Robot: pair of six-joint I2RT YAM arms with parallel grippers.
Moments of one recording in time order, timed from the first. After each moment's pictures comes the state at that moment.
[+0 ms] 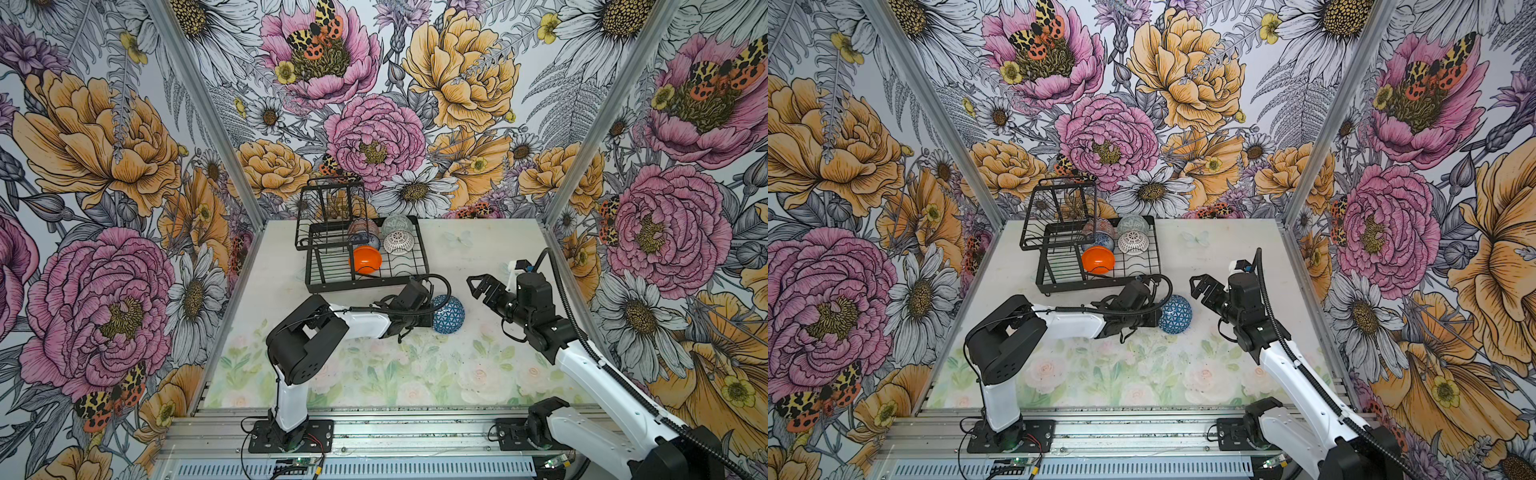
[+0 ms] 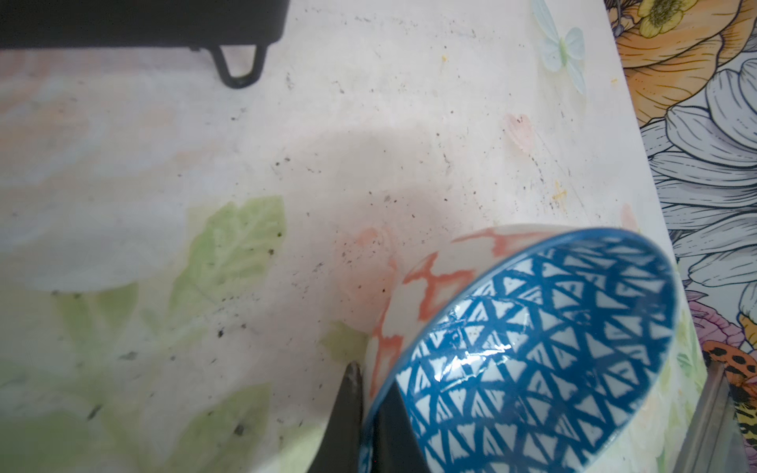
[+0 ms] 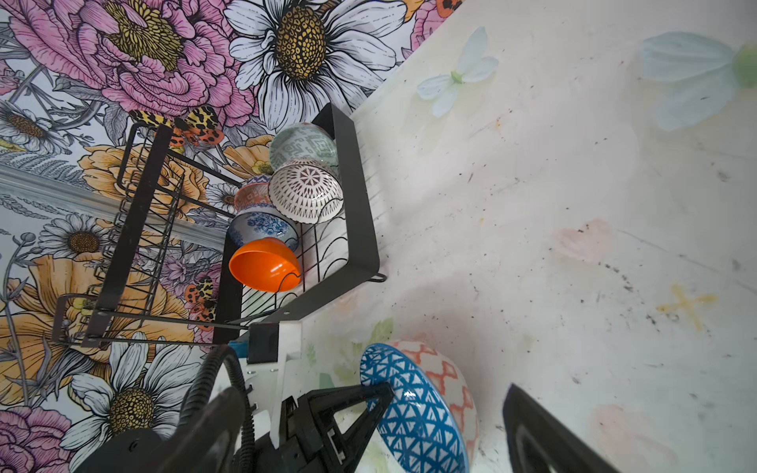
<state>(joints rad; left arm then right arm) -0.84 1.87 1.02 0.05 0.02 -0.71 0.29 0.99 0.68 -0.21 -0.17 0.84</state>
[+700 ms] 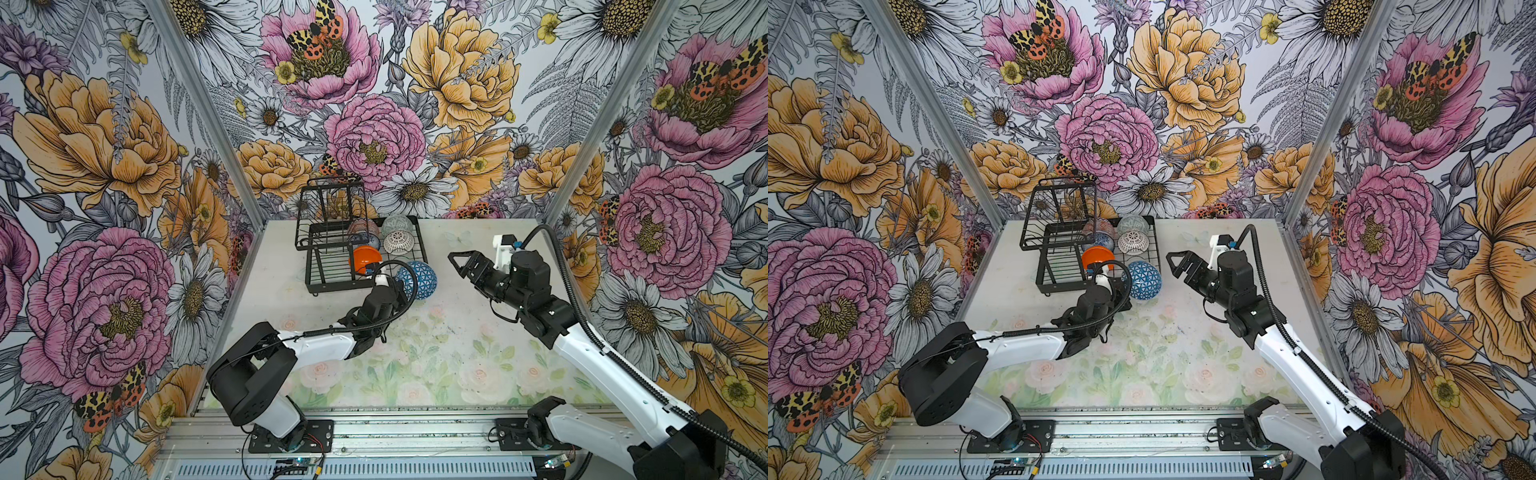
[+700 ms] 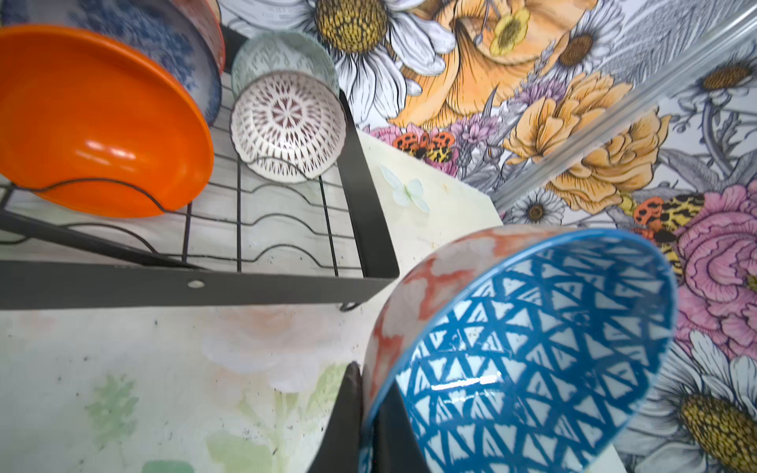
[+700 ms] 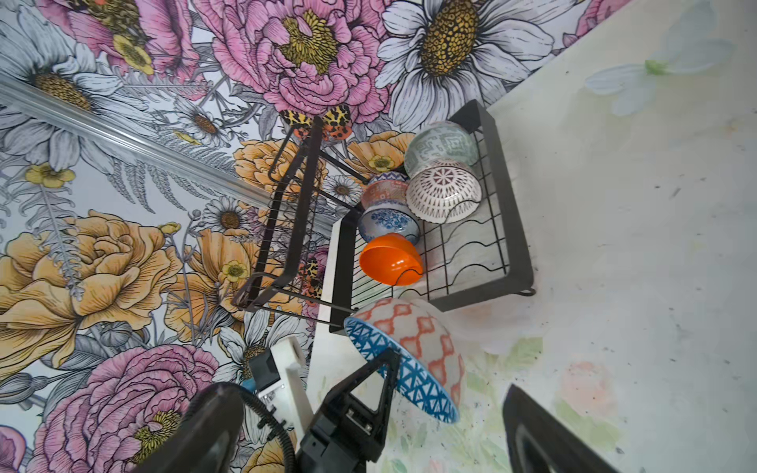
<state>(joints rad) -0.81 1.53 0.70 0.50 -0.42 -0.76 0.44 1.07 0.93 -0.16 -0.23 0.95</state>
